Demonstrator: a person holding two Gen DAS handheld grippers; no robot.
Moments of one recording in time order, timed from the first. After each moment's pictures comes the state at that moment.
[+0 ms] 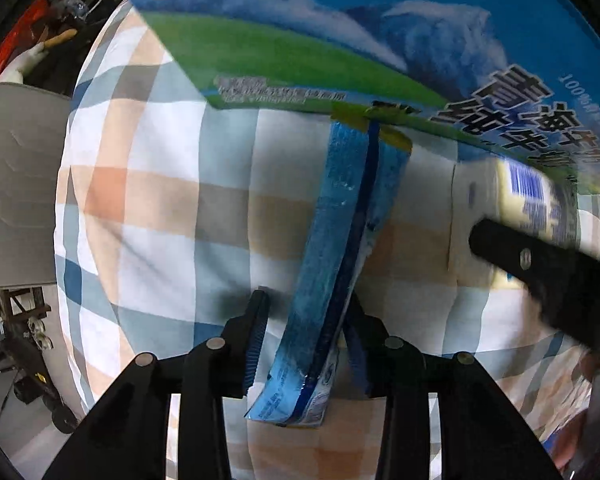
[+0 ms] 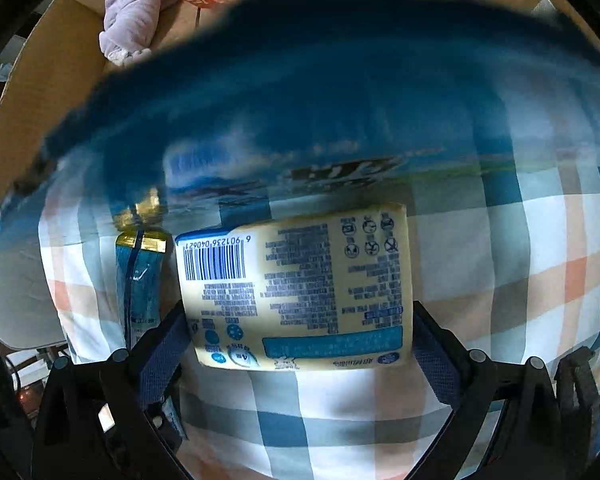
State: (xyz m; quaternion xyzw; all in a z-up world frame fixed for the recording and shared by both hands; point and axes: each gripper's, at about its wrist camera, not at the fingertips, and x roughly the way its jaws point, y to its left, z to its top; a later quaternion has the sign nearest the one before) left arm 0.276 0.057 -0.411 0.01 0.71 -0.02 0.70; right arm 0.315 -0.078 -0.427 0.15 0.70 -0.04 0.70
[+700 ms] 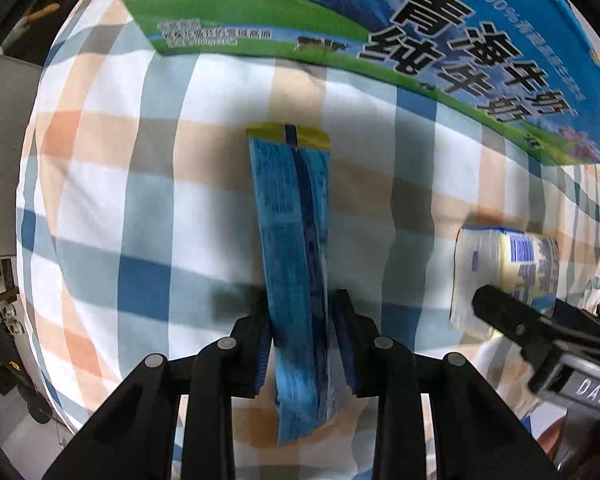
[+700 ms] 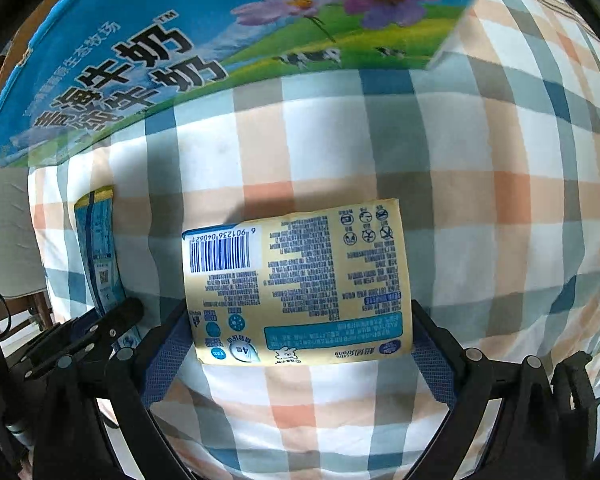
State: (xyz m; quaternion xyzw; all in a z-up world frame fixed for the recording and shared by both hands) left arm 0.266 0.048 -0.416 -0.05 0.73 -0.05 0.68; right arm 0.268 -0.122 -0.428 0.12 0.75 -0.02 0.65
